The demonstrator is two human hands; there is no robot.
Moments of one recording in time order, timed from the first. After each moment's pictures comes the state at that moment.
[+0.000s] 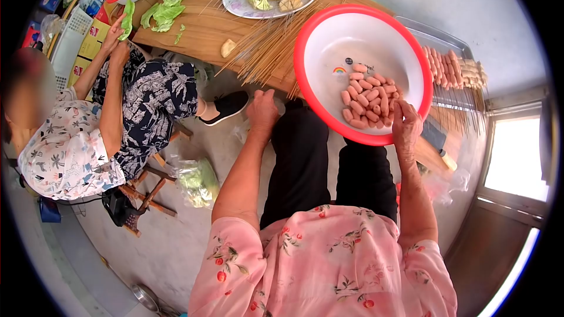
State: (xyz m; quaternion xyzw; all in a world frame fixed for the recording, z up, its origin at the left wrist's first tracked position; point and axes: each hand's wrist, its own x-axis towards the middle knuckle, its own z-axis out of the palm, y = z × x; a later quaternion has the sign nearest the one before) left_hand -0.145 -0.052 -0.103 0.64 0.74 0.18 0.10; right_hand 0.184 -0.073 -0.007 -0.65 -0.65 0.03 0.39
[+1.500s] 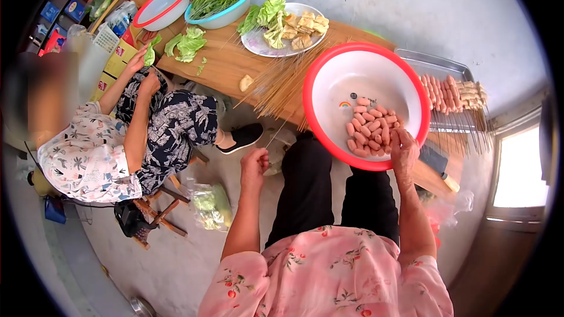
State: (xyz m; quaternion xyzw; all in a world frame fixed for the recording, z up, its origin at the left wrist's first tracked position) left_hand -0.181 -0.129 -0.059 0.11 0.59 0.57 0.56; right_hand 0.190 -0.070 -0.009 -0.65 -0.66 0.02 0.38
